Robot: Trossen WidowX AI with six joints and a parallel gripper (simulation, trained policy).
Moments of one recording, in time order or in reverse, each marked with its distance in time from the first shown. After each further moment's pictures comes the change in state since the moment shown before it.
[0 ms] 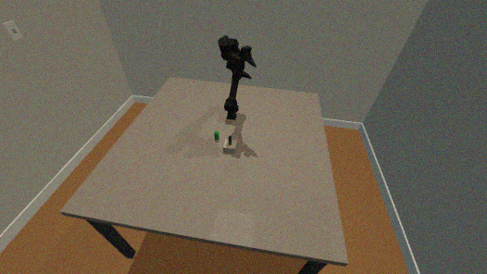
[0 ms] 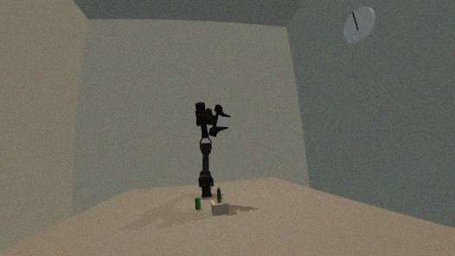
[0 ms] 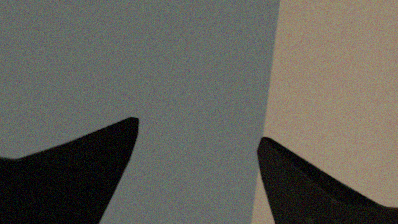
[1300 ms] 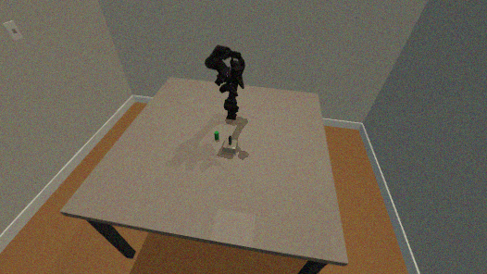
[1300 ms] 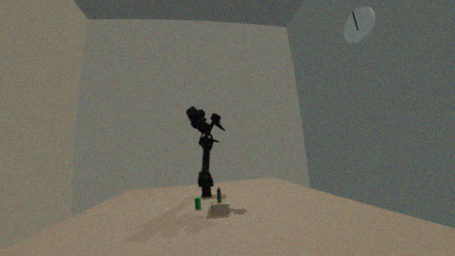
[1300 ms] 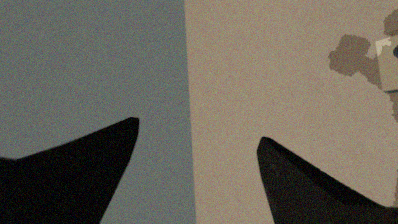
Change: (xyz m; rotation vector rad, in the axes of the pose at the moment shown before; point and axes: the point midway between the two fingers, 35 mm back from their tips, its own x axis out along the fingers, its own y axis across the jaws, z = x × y) arm 0.006 -0.088 0.065 0.066 -0.043 -0.302
